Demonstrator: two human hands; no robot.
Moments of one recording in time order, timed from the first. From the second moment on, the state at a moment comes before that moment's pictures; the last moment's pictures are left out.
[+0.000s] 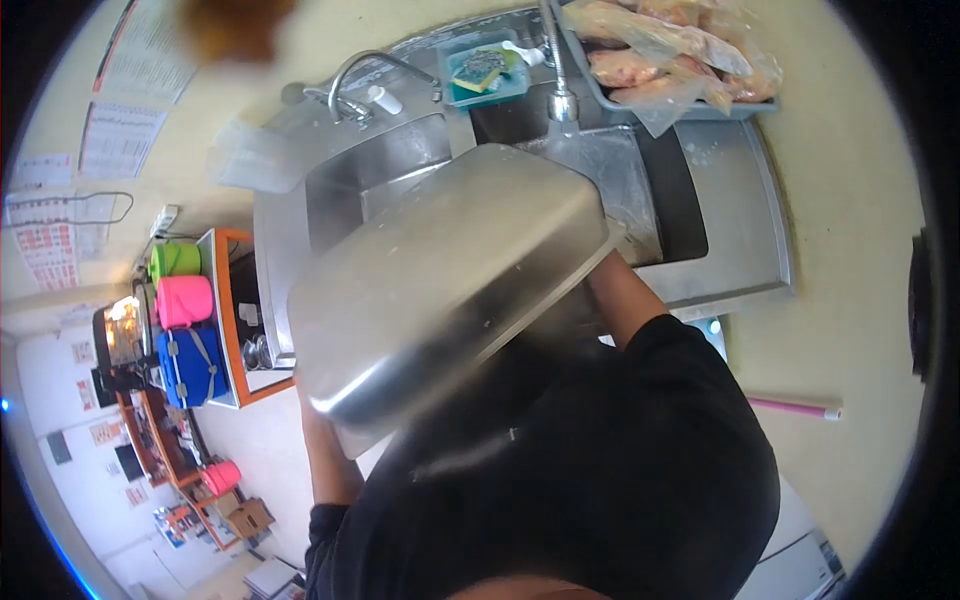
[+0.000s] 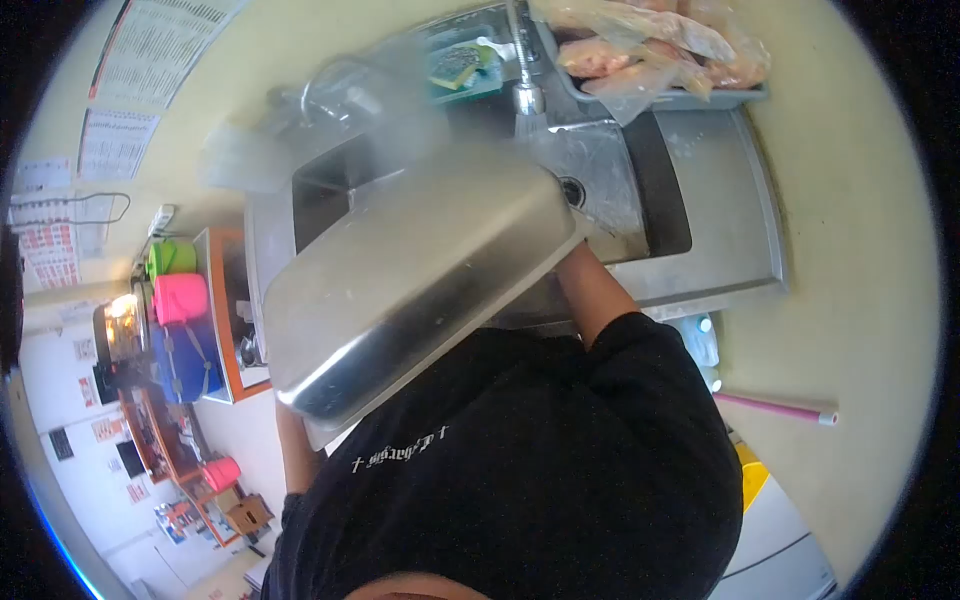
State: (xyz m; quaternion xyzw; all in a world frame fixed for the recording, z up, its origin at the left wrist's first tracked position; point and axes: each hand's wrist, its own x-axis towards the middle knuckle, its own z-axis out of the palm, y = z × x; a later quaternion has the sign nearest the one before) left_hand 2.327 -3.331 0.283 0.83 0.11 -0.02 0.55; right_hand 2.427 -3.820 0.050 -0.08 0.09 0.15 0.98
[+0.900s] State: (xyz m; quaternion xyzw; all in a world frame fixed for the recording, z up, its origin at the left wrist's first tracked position) left_hand 2.448 -3.420 0.135 0.83 0.18 0.05 0.53; right_hand 2.394 -3.963 -0.009 -0.64 0.38 0.03 0.67
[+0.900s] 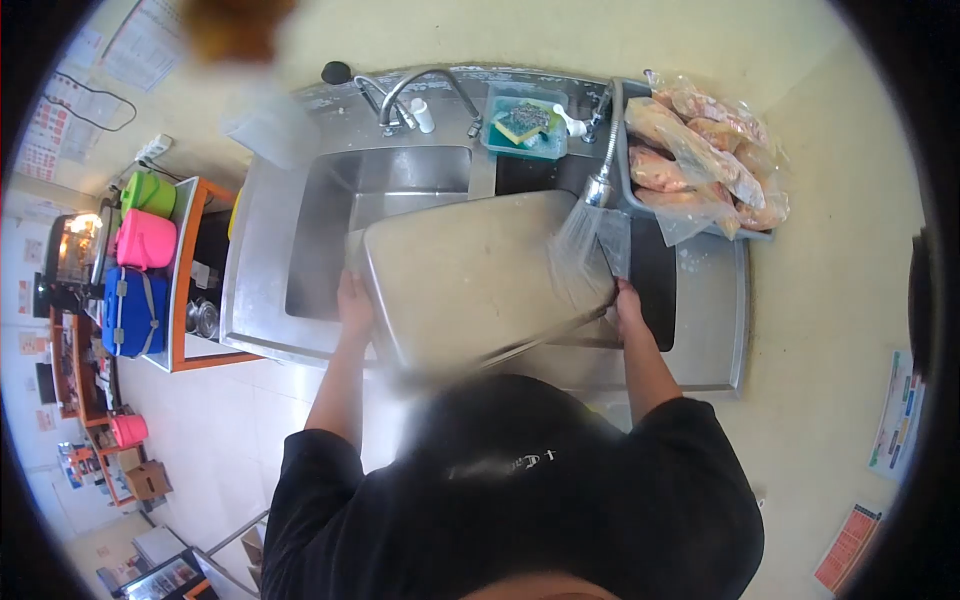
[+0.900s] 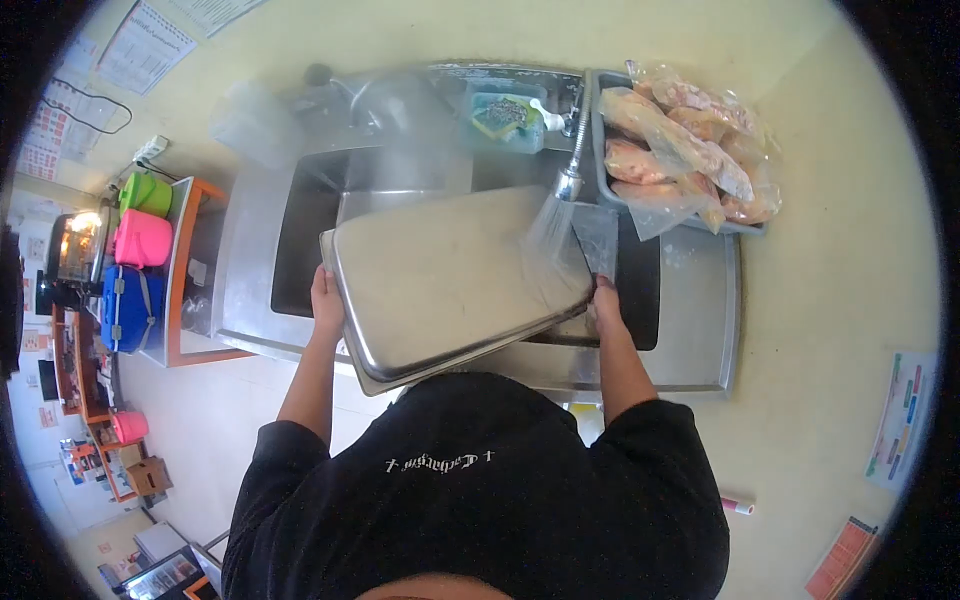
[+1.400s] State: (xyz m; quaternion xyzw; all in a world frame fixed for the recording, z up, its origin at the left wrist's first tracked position) left_hand 2.504 -3.461 0.161 0.85 0.14 0.00 0.50; right_hand 2.732 -3.766 0.124 -0.96 0.05 -0.22 0.18
